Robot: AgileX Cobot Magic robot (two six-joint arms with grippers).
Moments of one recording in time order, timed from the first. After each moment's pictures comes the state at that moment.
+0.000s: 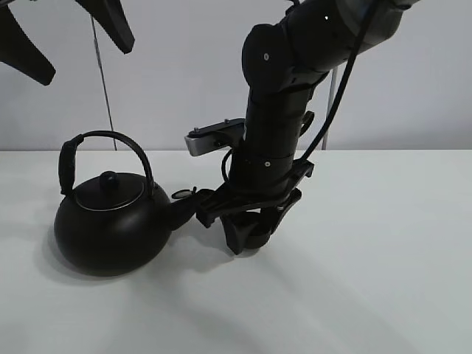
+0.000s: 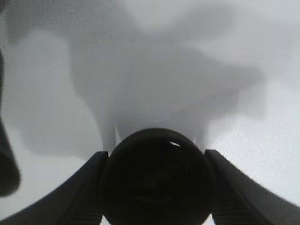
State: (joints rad) left arm -0.34 1.56 -1.35 -0.34 0.94 -0.07; right arm 0.57 2.17 -1.52 -0.02 0.79 -0.13
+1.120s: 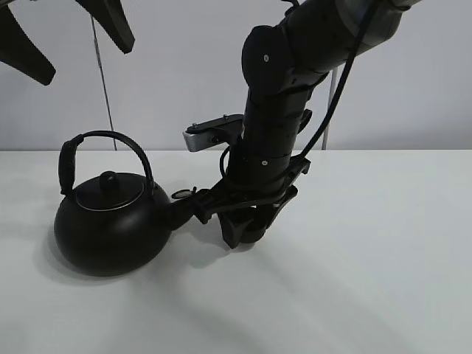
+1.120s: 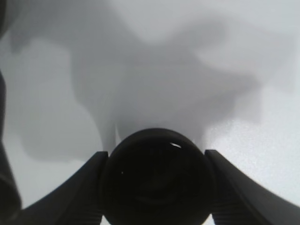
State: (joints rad) left arm -0.34 1.56 -1.35 -0.34 0.94 -0.07; right arm 0.57 2.18 -1.52 -0.03 0.74 -0.12
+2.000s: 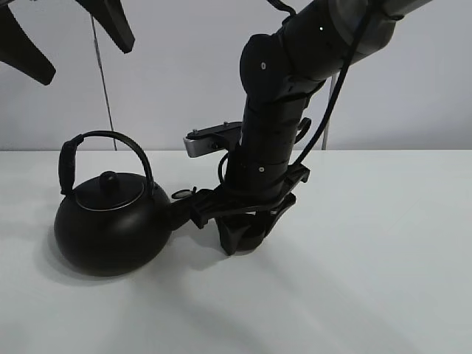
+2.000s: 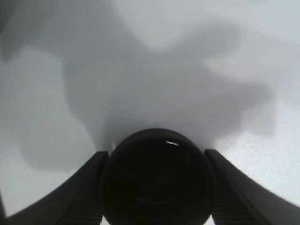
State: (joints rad) left arm -0.34 1.56 -1.35 -0.34 0.93 -0.07; right arm 0.57 2.20 -1.52 -0.01 0.74 -0.10
